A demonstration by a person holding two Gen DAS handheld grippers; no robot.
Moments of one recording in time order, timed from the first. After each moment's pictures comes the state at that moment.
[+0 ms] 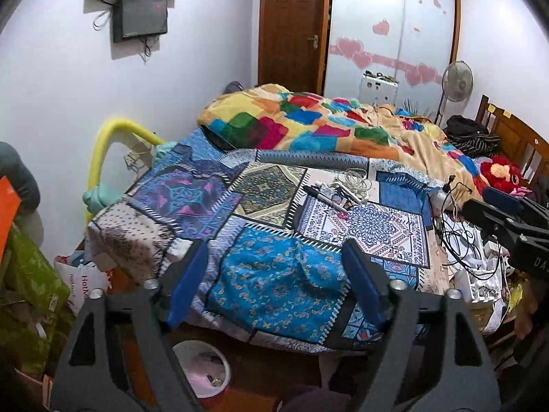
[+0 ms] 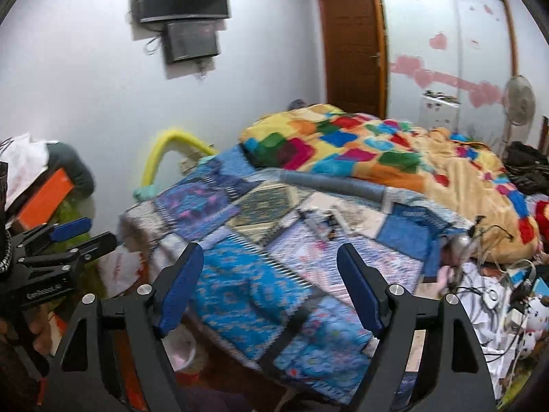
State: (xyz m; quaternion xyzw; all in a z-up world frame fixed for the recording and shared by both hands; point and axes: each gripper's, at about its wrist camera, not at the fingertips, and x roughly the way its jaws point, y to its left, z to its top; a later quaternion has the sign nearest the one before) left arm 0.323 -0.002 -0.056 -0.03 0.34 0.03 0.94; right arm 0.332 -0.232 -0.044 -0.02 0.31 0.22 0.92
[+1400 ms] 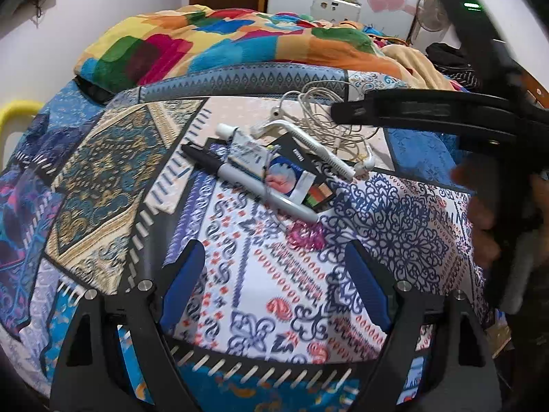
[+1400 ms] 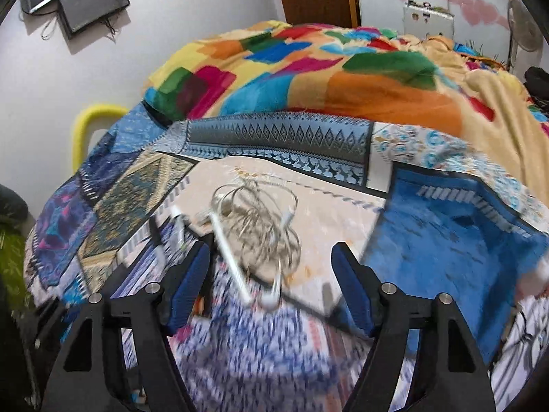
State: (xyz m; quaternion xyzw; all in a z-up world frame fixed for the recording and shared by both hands) left arm 0.606 -0.106 -0.266 -0.01 0.46 -0.10 0.88; right arm 0.635 -0.247 -0.225 0.03 0.45 0.20 0.87
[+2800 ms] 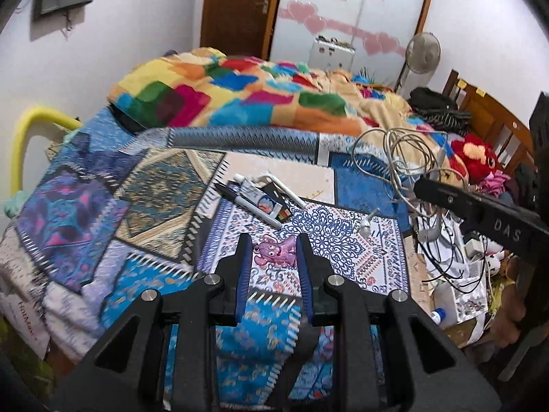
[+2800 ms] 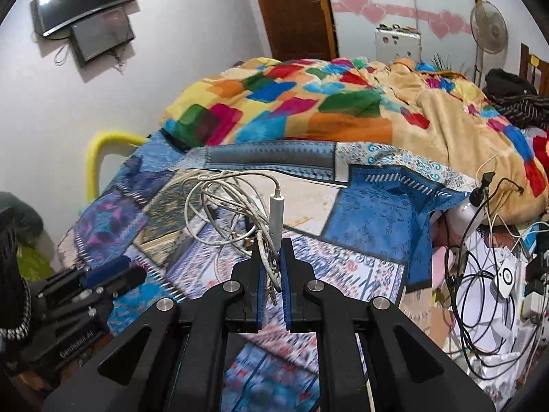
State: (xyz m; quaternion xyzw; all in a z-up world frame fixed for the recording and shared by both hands) left arm 0.491 -0.079 -0.128 -0.05 0.39 -0.09 0.92; right arm 0.481 -0.273 -0.103 0.05 0.40 0.16 0.90
